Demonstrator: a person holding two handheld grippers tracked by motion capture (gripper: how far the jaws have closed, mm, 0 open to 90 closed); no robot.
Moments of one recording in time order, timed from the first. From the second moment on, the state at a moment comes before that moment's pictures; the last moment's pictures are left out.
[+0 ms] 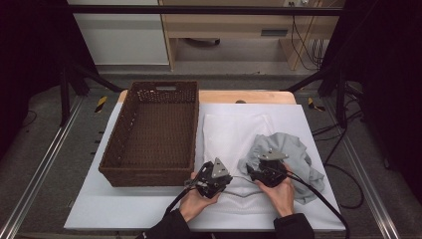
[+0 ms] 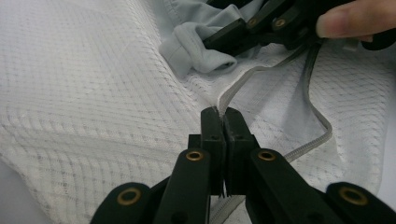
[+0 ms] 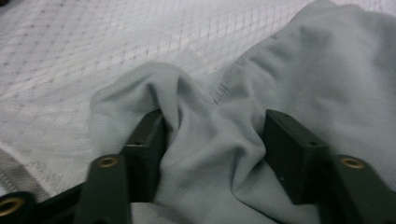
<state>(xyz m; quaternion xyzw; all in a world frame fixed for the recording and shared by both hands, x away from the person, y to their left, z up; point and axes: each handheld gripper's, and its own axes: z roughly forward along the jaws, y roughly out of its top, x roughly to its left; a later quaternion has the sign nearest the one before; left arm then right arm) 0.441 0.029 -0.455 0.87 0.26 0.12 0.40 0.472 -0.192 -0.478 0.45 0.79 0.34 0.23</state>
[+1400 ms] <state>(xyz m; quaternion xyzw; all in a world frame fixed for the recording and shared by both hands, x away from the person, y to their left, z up) 0.452 0.021 -0.423 0.84 0.31 0.11 0.44 0.427 -0.170 -0.479 0.39 0.82 0.38 0.16</state>
